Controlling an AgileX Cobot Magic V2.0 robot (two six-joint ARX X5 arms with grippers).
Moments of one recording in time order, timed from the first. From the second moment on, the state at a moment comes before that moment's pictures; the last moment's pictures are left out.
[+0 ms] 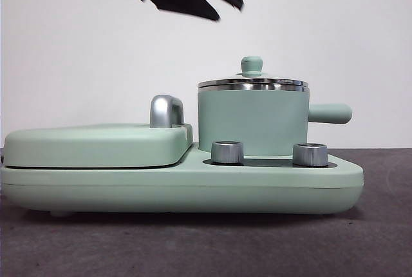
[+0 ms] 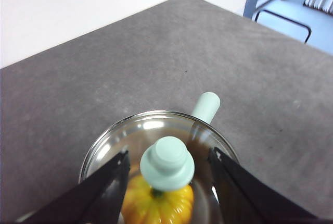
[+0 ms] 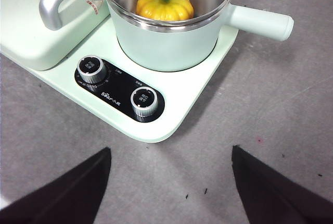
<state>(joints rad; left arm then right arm) -0.66 1.52 1.28 -0.12 0.19 0.01 0.56 0.62 0.88 -0.93 0.00 0.03</state>
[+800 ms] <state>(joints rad) -0.55 1.05 0.99 -0.37 0.18 -0.17 0.56 0.88 0.88 -0.57 -0.11 0.03</state>
